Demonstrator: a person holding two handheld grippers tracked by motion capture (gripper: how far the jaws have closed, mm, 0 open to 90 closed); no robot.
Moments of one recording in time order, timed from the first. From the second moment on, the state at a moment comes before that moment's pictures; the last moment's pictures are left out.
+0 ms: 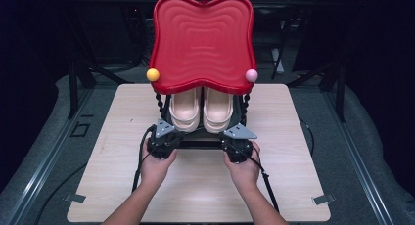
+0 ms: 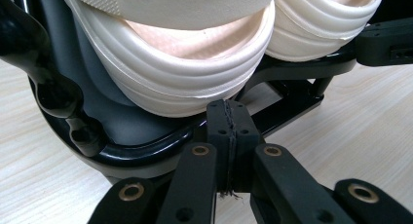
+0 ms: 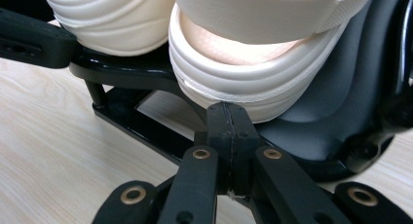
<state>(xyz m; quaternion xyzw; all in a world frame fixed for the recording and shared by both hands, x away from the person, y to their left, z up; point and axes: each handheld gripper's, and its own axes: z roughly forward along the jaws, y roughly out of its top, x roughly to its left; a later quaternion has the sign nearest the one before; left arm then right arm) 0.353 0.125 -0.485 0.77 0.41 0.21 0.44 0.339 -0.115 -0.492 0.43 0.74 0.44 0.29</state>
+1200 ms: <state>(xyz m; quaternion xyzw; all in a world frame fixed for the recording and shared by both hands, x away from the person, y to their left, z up) 0.365 0.117 -0.493 0.77 0.42 0.21 0.43 0.350 -0.110 -0.496 0.44 0.73 0.43 0.28</state>
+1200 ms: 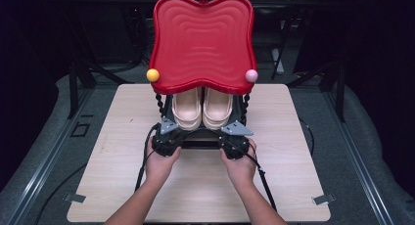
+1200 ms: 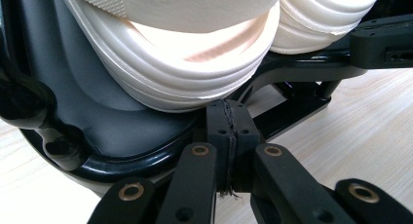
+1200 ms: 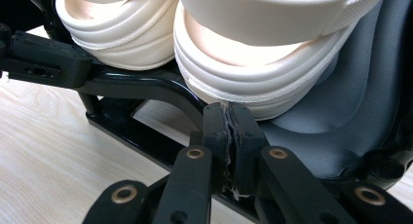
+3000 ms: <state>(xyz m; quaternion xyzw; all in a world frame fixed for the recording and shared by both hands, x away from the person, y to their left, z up) 0.290 0.200 -0.508 0.74 0.43 0.20 0.47 0.274 -0.152 -0.506 0.40 0.76 0.43 0.29</state>
